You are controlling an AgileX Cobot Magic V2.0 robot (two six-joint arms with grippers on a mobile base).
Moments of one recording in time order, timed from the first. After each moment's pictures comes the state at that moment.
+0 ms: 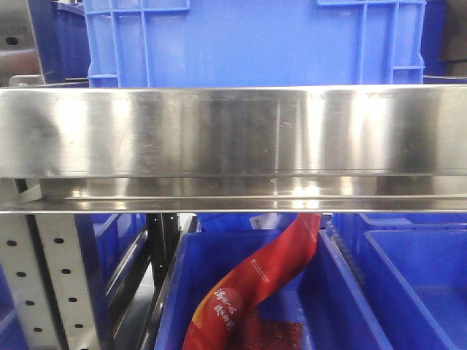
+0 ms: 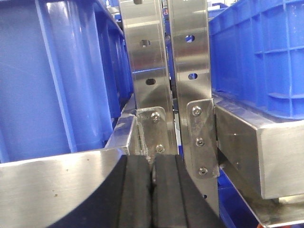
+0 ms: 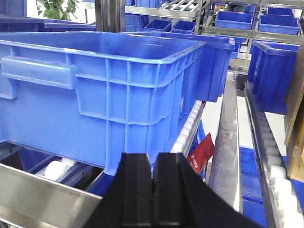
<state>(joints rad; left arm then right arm) -0.04 0.03 0.00 -0.01 0.00 0.18 0.16 0.35 -0.51 0.22 0.35 -0.22</state>
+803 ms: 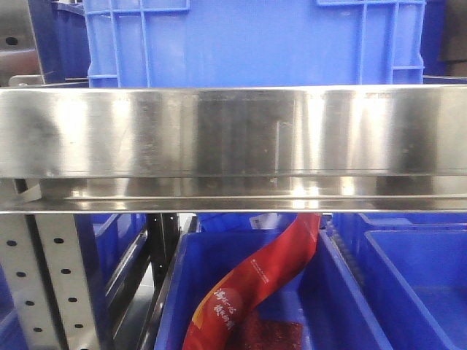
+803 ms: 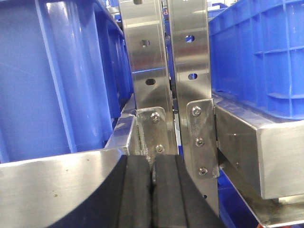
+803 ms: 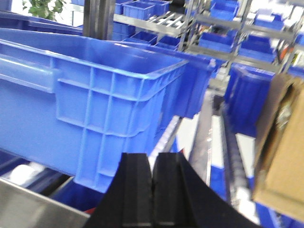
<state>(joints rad) -0.04 0.03 0.00 -0.01 -0.01 0.18 0.16 0.35 -0.51 0.07 0.29 -0.22</state>
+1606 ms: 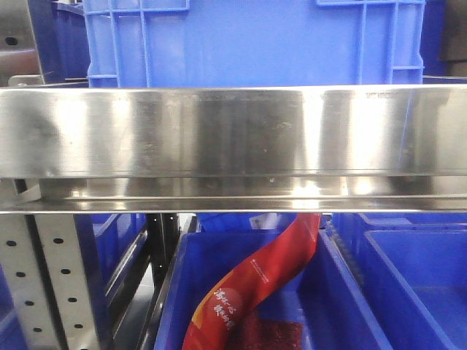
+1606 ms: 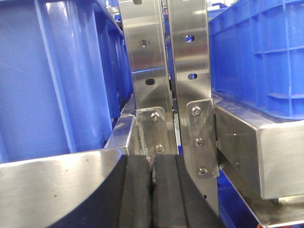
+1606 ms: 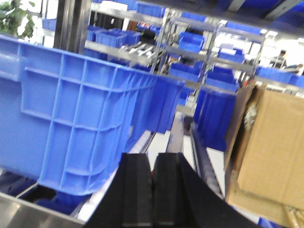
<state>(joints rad) -0.04 0.03 0.00 -0.01 0.00 0.18 0.07 0.24 -0.25 0.04 0.01 -0.22</state>
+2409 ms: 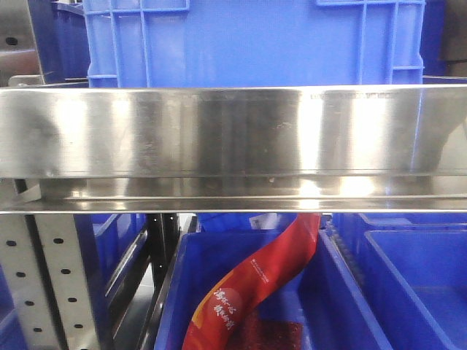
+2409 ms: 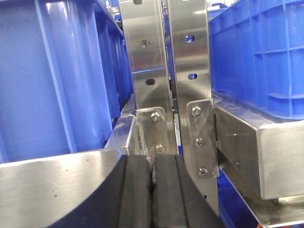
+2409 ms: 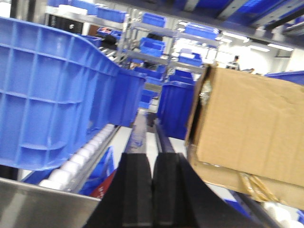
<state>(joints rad) -0.04 0.03 0.00 -0.01 0.00 0.18 -0.08 0.04 -0.08 0.03 -0.03 -0.22</state>
